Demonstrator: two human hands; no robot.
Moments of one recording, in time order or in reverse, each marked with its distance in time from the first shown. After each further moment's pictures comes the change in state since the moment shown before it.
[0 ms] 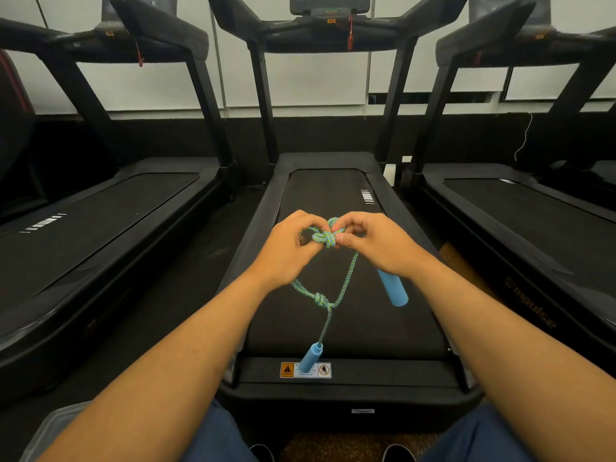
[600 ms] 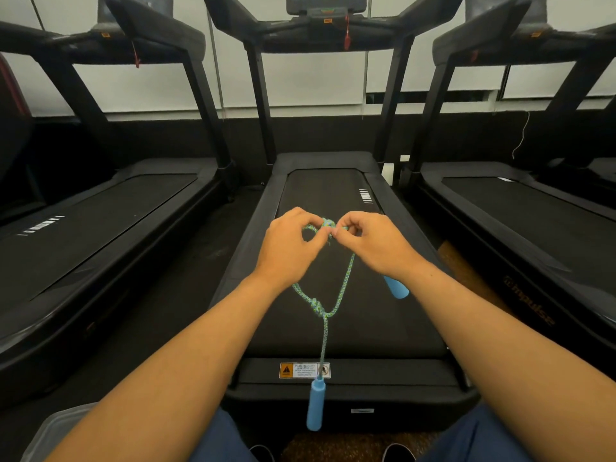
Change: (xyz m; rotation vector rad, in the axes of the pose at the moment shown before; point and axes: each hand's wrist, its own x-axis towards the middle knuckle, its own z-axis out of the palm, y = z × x) left_hand 0.006 -0.001 0.014 0.281 0.243 0.042; right_hand -0.001 -0.001 0.008 -0.106 0.144 -0.002
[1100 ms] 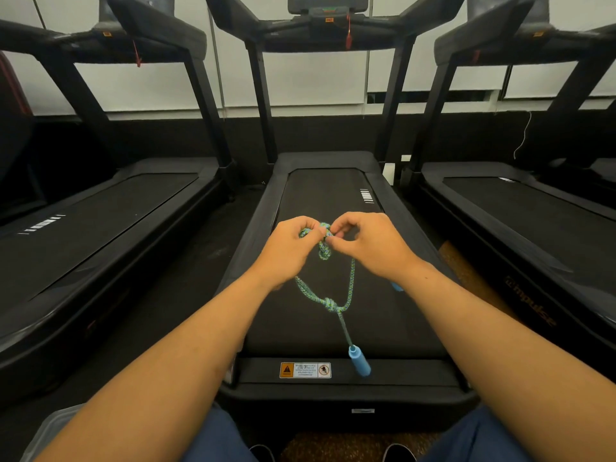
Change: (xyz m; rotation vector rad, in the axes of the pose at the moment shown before) left_hand 0.000 -0.001 -0.004 -0.460 -0.229 -0.364; right_hand 0.002 0.002 0.007 -0.035 0.048 -0.062
